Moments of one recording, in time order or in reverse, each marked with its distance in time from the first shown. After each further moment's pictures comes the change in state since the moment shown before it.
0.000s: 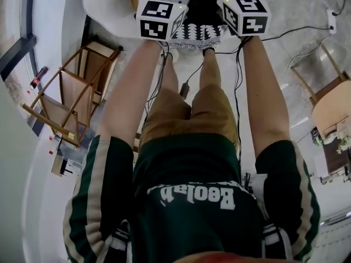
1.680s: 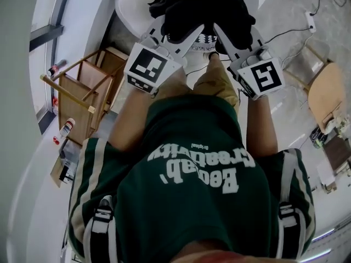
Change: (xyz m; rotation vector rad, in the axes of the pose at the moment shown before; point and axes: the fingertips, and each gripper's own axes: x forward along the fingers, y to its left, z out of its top) left arm -0.402 -0.126 0.140 0.223 -0.232 -0.290; right arm -0.304 0.318 0.172 -0.232 -0.299 0.163
